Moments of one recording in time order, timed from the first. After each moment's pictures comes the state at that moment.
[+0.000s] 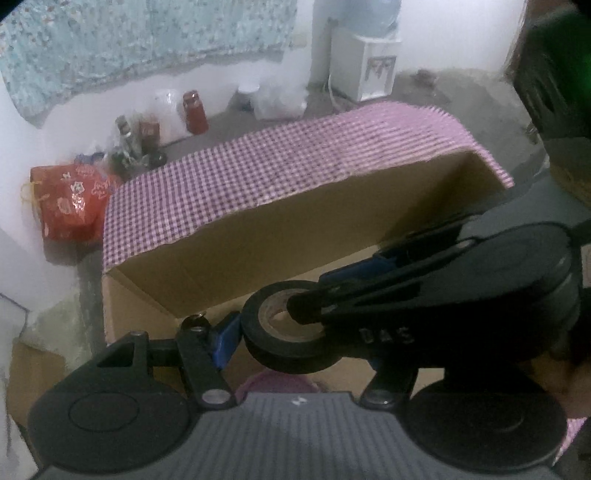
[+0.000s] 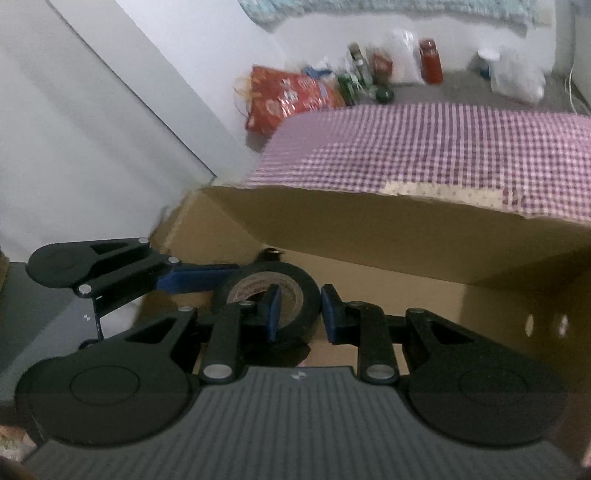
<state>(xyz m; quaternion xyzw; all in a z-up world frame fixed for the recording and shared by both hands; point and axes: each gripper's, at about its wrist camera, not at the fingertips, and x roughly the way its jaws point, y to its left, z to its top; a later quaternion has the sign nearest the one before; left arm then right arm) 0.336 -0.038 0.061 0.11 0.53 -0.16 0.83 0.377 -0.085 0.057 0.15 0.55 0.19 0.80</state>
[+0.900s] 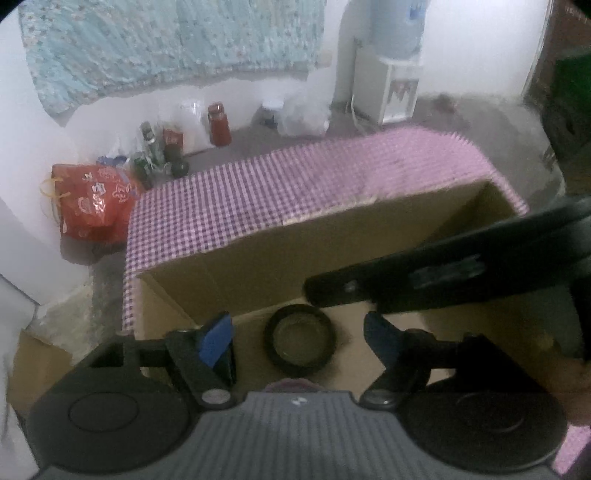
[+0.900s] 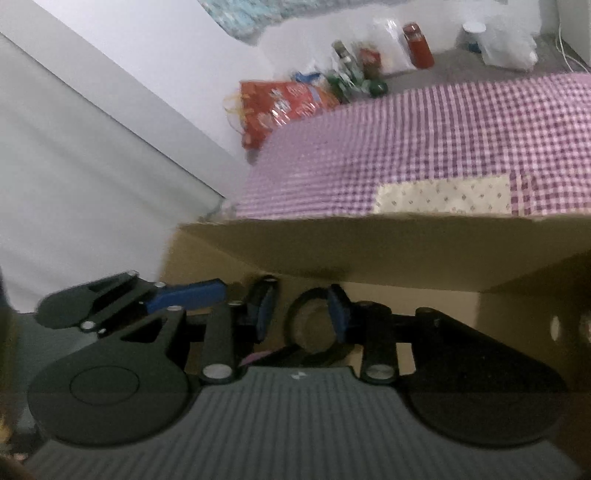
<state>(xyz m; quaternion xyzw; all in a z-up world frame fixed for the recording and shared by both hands) 0.320 -0.024 0.085 0.08 0.48 -0.13 0.86 0.383 -0.112 0.055 0.24 0.52 0.19 0.80</state>
